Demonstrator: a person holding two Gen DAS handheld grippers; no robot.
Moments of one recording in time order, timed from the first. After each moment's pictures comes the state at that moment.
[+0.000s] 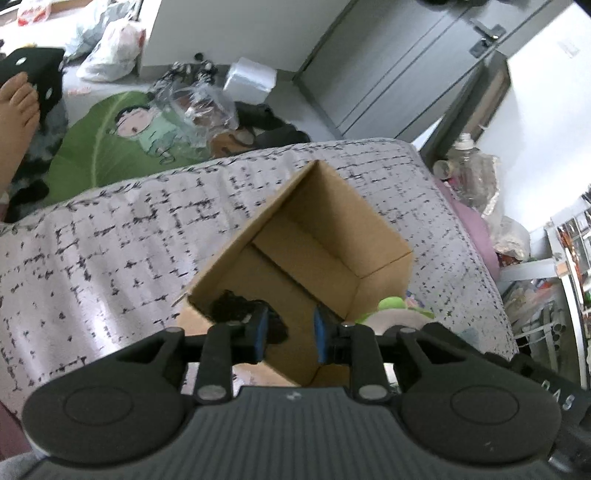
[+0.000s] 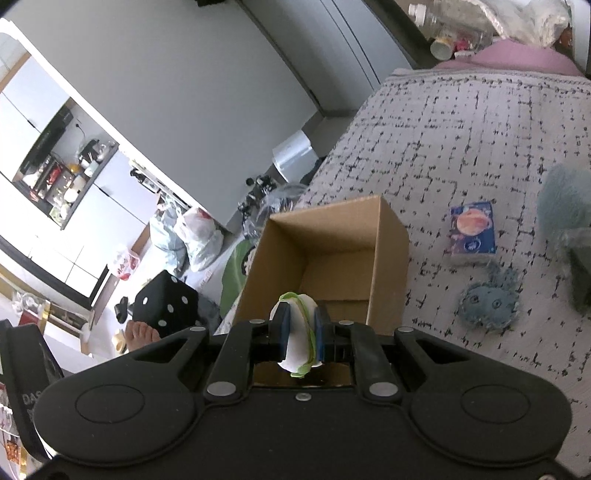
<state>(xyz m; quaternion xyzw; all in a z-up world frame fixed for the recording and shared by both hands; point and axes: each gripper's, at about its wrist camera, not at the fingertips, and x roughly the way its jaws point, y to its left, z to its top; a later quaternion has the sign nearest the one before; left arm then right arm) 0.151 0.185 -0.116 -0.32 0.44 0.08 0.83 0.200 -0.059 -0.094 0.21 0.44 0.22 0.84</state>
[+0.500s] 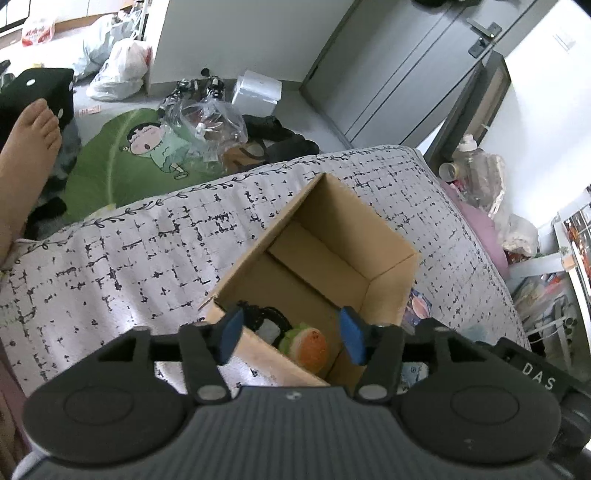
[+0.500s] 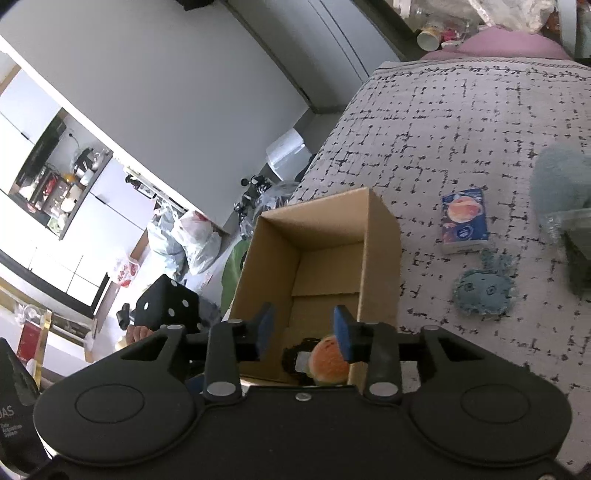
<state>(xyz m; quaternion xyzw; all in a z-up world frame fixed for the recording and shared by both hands) 0.135 0.182 -0.091 -0.29 0.44 0.09 0.85 0.195 -0.071 -0.093 0.22 0.45 0.21 0.84</state>
